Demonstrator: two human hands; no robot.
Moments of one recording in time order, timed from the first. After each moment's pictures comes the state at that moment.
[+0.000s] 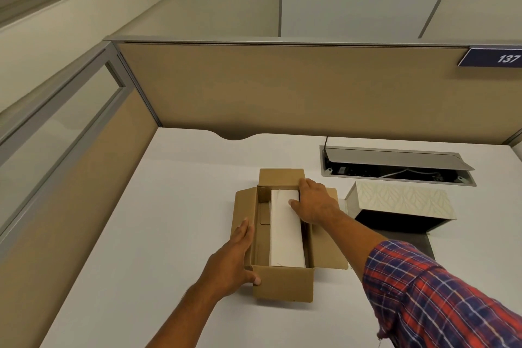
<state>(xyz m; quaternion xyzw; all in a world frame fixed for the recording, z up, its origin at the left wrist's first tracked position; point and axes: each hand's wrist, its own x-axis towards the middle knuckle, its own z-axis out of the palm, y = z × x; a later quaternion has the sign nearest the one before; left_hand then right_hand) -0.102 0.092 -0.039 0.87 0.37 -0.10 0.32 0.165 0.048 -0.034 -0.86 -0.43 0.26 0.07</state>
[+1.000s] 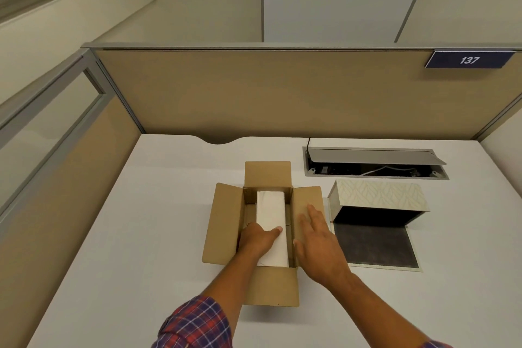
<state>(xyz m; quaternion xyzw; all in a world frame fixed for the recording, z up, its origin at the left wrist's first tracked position) 0.016 0.076 -0.057 0.65 0.57 -0.09 0.49 0.106 -0.066 -0.026 -0.88 -0.44 0.19 0.09</state>
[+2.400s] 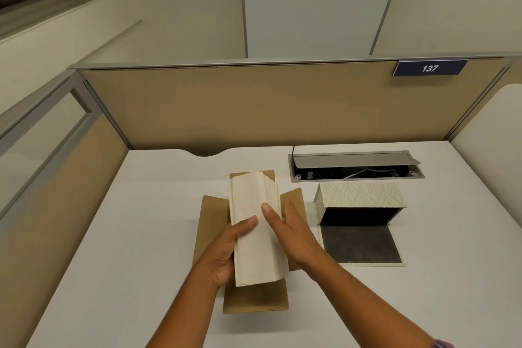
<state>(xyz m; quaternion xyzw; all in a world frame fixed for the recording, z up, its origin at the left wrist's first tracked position) -0.042 0.062 0.034 0.40 0.37 0.10 0.83 0.080 -0.051 0.066 -0.76 -0.27 0.37 0.47</state>
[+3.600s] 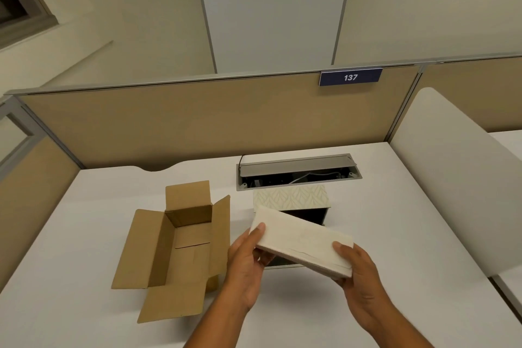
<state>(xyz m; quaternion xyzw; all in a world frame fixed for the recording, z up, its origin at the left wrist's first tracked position) 0.100 -0.127 0.036 0.35 0.43 0.19 0.81 0.229 -0.313 0.012 -0.59 0.09 0.34 0.72</state>
